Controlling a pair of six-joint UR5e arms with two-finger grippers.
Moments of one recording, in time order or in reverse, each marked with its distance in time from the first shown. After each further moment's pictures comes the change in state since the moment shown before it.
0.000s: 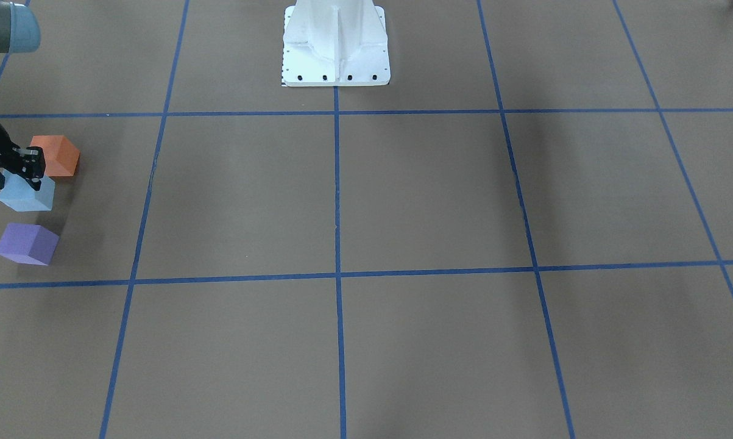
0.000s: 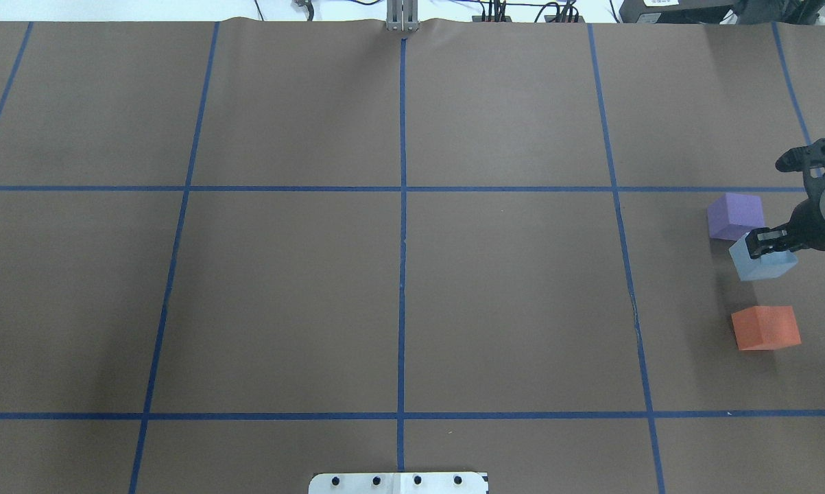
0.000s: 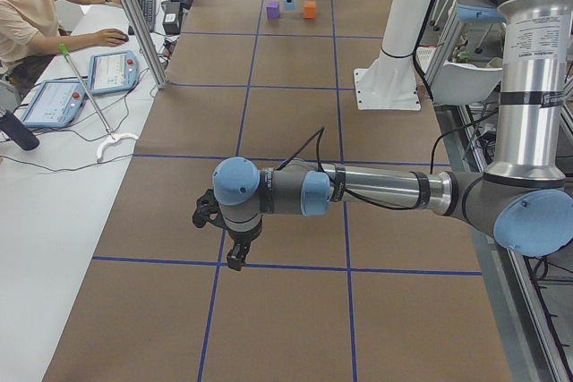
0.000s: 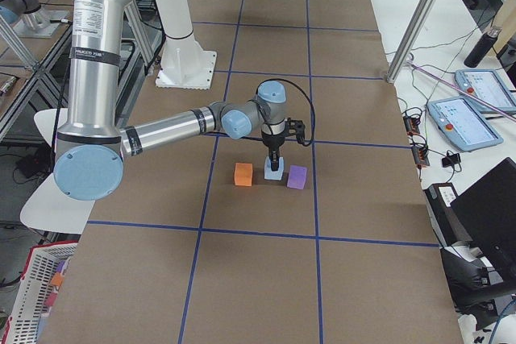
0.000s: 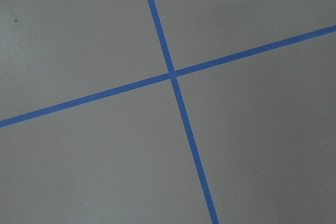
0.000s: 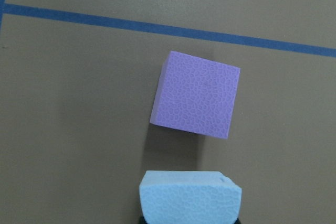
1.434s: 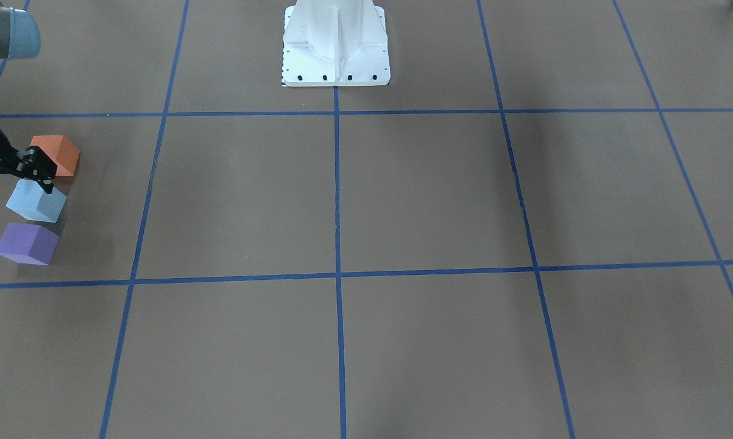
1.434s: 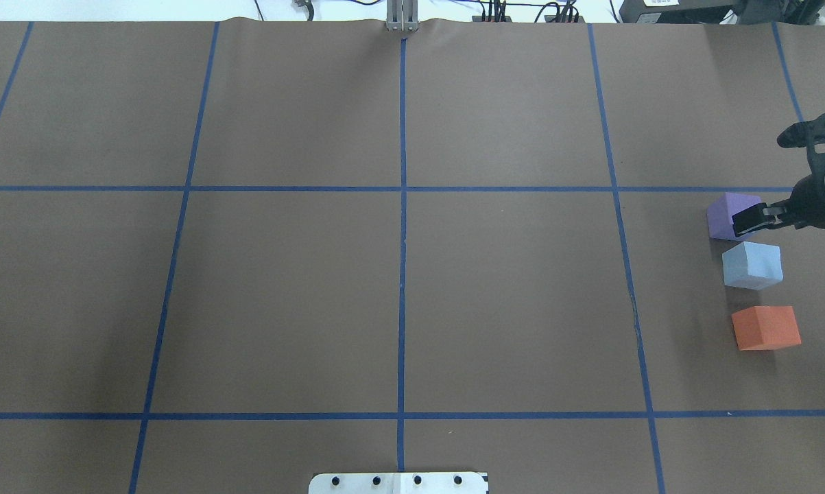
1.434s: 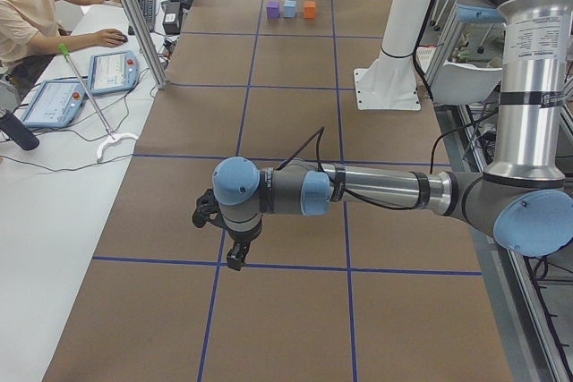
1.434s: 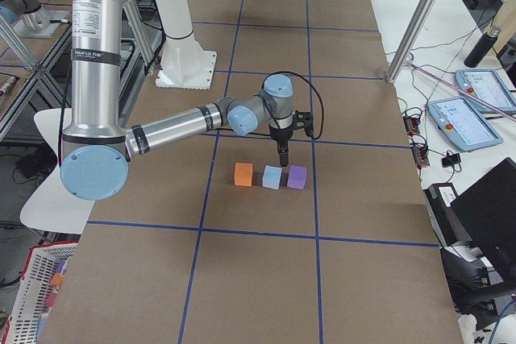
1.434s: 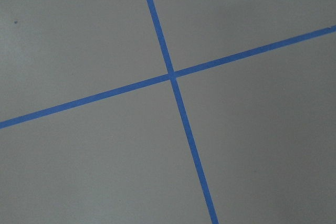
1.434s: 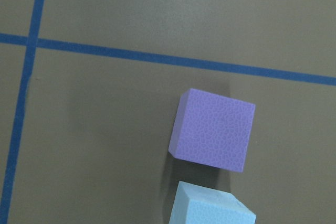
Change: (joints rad) left arm 0.000 -0.001 0.001 0.000 0.000 0.000; right arm 0.121 0.045 -0.012 0.009 0.092 -0.120
